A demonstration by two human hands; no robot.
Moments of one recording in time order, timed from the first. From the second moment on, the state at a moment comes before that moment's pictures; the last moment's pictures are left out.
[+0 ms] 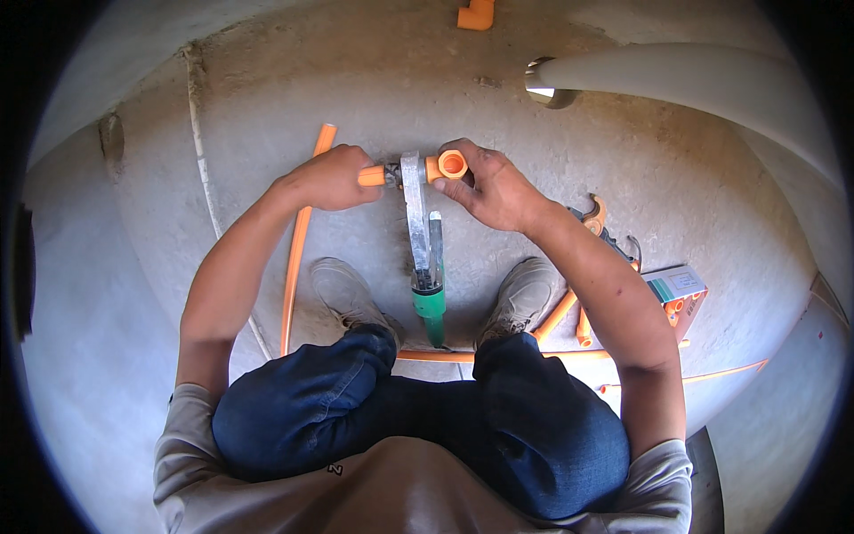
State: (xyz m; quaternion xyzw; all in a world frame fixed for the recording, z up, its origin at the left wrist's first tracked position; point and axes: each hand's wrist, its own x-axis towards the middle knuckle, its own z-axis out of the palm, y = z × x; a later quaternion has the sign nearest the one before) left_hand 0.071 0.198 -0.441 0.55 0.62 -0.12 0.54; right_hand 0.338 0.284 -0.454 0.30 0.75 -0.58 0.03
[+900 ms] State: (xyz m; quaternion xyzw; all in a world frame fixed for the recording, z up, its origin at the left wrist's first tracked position) left_hand 0.089 0.146 -0.461 0.68 0.70 -0.03 0.22; right_hand 0.330 0.285 -0.463 0.40 0.61 -0.68 0.05
